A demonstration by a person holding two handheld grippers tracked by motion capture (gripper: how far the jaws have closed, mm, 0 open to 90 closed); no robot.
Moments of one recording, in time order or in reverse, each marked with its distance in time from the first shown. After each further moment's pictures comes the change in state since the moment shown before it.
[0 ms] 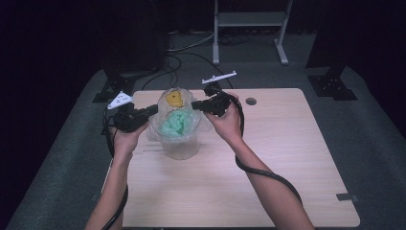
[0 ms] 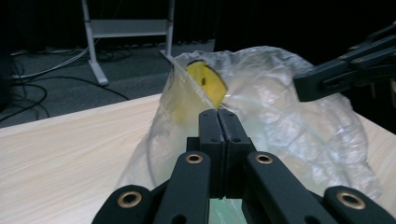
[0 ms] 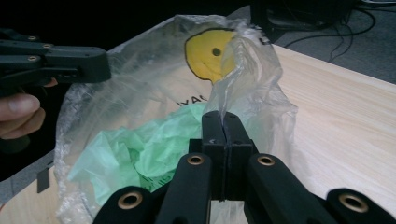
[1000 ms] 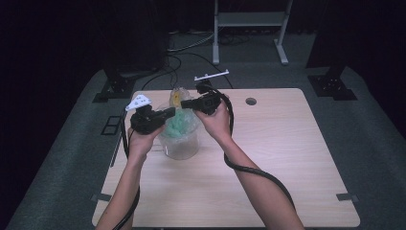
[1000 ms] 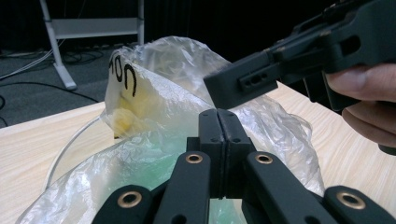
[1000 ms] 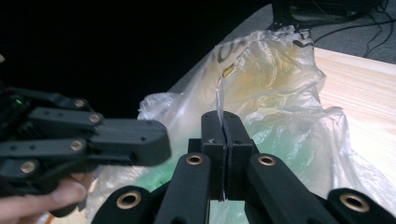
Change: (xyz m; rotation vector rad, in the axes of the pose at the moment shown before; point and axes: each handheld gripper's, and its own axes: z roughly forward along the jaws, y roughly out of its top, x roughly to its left) left arm -0.032 -0.003 0.026 0.011 -0.099 0.025; right arm 0.010 0.010 0.019 -0.016 0.098 0.098
